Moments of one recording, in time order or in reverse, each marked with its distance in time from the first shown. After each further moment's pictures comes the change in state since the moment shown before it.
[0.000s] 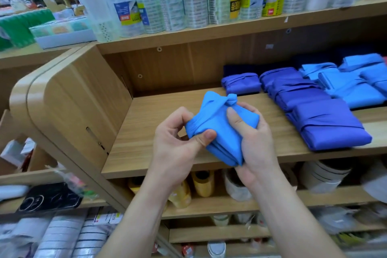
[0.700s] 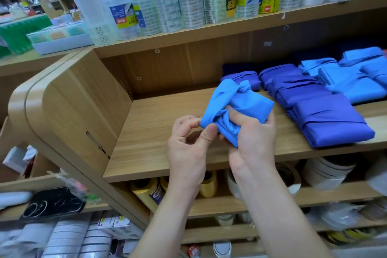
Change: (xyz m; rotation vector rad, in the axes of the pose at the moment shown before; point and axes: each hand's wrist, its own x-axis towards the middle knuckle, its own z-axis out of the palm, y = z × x) left_hand -0.004 -0.024 0.026 -0.014 0.254 -0.084; right_hand 0.005 0.000 0.024 0.148 0.258 -0.117
